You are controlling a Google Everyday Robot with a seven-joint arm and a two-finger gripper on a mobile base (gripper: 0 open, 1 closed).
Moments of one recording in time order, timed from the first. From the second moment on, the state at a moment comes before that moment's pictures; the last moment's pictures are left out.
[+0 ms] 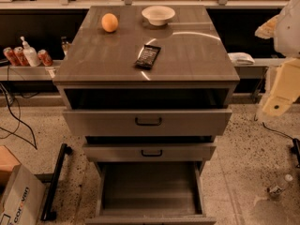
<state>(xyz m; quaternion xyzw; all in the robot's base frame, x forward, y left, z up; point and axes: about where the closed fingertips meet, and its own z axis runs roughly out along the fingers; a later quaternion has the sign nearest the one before) 0.438 -0.215 0.984 -0.60 0.78 -0.04 0.17</state>
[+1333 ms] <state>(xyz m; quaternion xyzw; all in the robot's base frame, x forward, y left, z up) 0.474 -0.168 0.993 -0.59 0.76 0.01 0.26</state>
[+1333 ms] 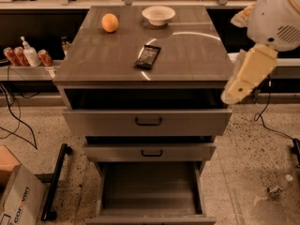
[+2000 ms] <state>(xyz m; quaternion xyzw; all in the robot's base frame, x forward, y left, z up) 0.515 -0.122 0.986 -0.60 0.74 0.06 0.30</state>
